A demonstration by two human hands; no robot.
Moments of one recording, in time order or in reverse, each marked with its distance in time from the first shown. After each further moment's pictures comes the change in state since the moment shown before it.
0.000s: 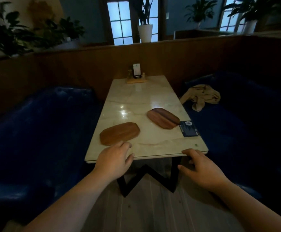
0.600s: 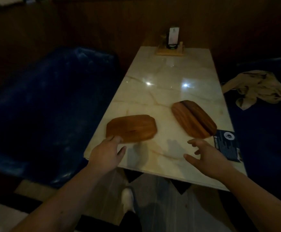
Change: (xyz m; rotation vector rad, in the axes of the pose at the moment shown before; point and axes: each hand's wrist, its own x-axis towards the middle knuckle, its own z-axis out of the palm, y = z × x) left_hand 0.150 -0.120 0.113 -0.125 -0.111 -0.456; right_hand 0.290 0.029 0.044 -0.018 -0.289 -0.137
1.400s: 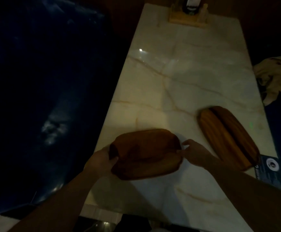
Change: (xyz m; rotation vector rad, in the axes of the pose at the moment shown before) left_hand 0.202 -0.178 0.086 -0.276 -0.525 -0.389; right_hand 0.291 -0.044 0.103 0.069 -0.385 0.491
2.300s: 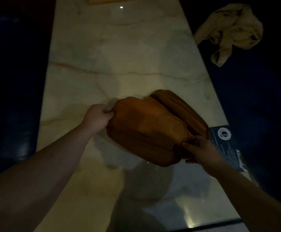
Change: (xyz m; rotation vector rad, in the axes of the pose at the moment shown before) left_hand 0.114 0.268 0.033 -0.107 0.067 0.266; right_hand -0.019 0.175 -0.072 0.991 0.185 0.125
